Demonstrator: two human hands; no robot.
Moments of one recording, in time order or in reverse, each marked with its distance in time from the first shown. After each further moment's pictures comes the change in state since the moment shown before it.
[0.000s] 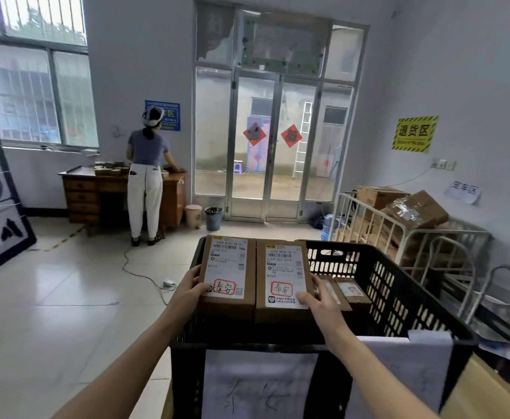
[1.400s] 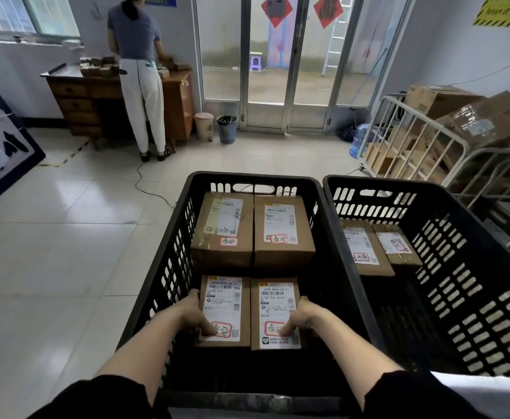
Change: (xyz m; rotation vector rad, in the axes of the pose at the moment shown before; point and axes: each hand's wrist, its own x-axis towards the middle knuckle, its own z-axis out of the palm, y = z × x) left_hand 0.133 -0.170 0.011 0.522 -0.301 -0.817; right_hand 0.165 0.159 0.037 -0.701 -0.407 0.869
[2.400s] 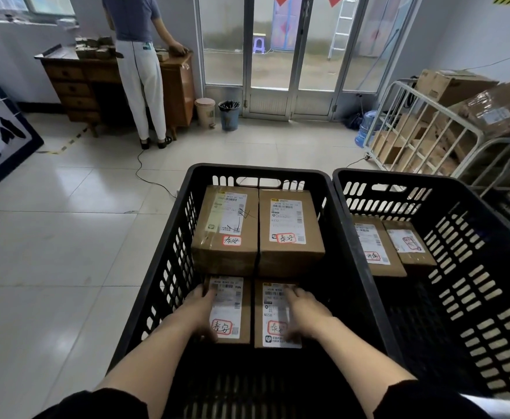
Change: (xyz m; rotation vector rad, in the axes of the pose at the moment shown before) left_hand 0.021 0.003 0.011 0.652 0.099 0.176; right_hand 0.024 0.001 0.008 -0.686 0.182 -0.399
